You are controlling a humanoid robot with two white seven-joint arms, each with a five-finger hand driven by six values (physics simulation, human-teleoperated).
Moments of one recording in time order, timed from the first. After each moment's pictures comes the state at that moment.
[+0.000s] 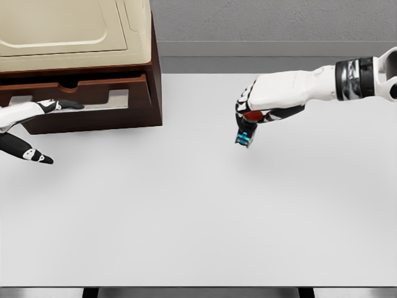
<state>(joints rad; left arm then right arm) -0.60 1.18 -0.80 -1.43 0.44 -0.61 -0.50 -1.41 -0.85 1.50 -1.48 0.01 -0.61 0.40</state>
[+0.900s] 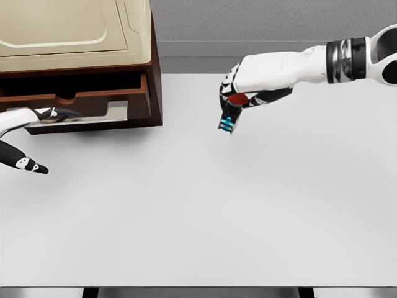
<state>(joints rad) -0.56 1.26 -0.79 -1.54 0.51 -0.61 -0.50 -1.45 -0.79 1.47 -1.45 -0.05 -0.61 0.41</state>
